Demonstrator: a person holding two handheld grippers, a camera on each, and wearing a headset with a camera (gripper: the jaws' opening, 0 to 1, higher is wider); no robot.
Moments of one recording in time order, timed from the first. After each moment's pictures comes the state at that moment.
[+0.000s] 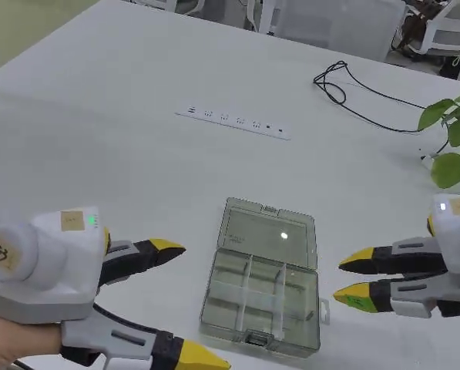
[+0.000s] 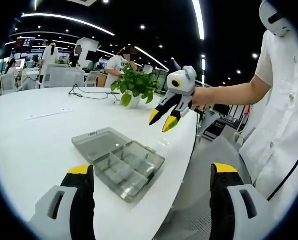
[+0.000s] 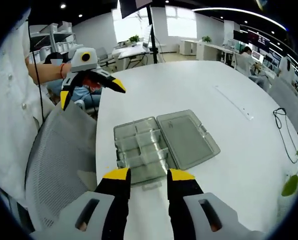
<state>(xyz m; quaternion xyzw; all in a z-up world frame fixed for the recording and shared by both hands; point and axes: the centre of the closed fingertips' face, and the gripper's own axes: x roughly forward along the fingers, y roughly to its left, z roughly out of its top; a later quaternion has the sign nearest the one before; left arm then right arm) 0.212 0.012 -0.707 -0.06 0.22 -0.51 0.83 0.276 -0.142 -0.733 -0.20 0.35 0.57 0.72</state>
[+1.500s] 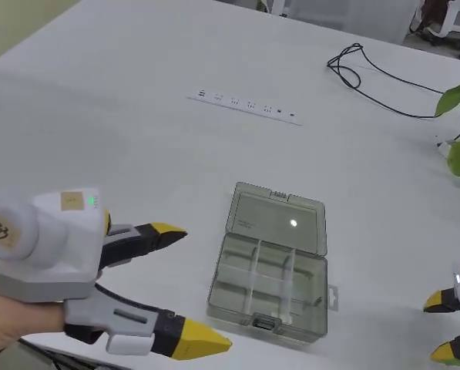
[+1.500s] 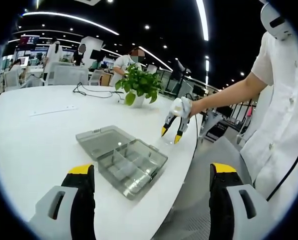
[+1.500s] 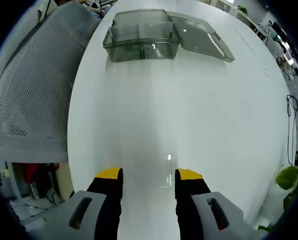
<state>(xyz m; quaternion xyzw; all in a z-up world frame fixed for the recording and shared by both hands) 0.213 0.018 -0.709 -0.06 0.23 -0.50 0.84 0.264 -0.290 -0.845 -0.43 0.47 0.54 0.55</state>
